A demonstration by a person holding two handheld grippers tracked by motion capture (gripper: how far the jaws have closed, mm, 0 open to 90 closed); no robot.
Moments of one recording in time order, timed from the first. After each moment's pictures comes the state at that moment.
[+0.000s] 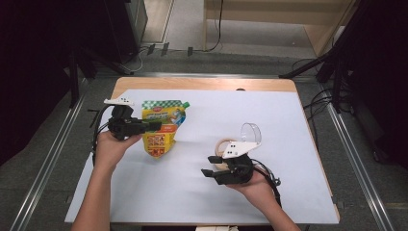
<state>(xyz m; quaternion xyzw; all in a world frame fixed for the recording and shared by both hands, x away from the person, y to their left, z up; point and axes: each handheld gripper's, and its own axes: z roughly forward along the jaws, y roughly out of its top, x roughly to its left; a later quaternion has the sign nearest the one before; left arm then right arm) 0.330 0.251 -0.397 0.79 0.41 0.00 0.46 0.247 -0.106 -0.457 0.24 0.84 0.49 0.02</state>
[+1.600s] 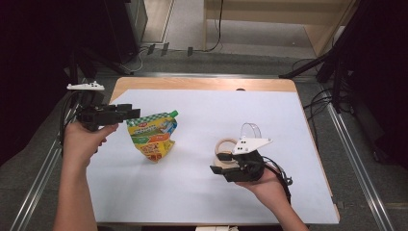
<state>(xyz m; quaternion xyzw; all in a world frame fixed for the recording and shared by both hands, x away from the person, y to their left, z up) 0.310 0.290 -0.332 0.75 0.47 0.07 0.45 0.245 -0.128 -0.434 0.26 0.84 0.48 0.03</state>
